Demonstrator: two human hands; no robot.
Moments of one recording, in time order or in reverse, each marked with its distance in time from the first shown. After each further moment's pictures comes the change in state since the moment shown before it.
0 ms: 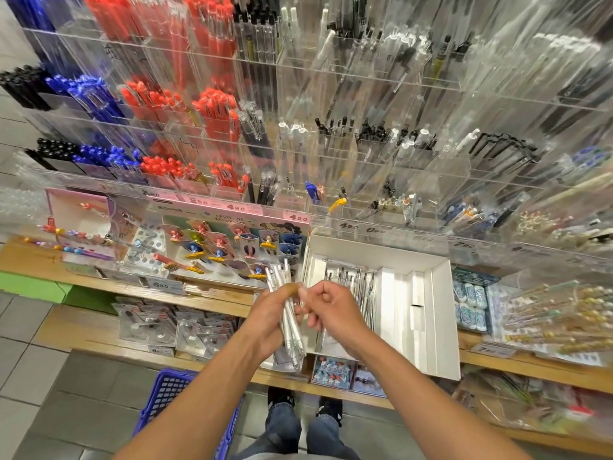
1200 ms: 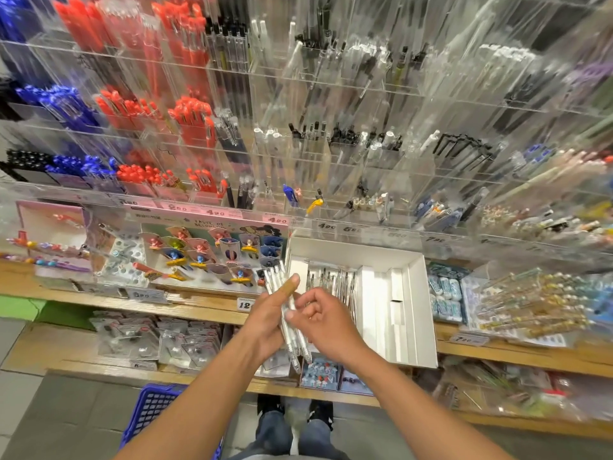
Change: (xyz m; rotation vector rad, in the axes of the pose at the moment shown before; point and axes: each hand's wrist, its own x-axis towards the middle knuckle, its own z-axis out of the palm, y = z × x) left_hand 0.001 -0.011 0.021 -0.094 -0.057 -0.064; right_hand -0.040 -0.007 -0.008 -0.245 0.088 -0.077
